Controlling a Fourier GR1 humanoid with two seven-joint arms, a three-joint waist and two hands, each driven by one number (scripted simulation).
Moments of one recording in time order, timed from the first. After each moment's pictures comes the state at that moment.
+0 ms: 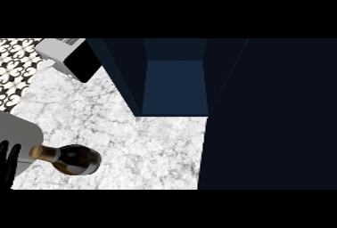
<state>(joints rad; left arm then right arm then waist) 0.46 0.09 0.12 -2.10 0.39 0.09 -0.02 -0.07 -0.12 0.13 -2.49 -0.08 0.03 0.63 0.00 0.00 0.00</state>
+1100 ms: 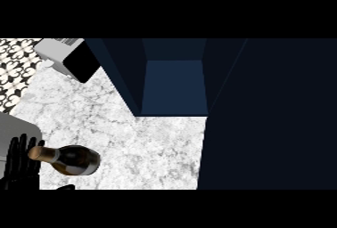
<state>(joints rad) 0.32 0.07 0.21 -1.65 0.36 -0.07 -0.27 -0.06 -0.11 0.09 -2.50 -0.09 0.07 0.63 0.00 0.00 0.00</state>
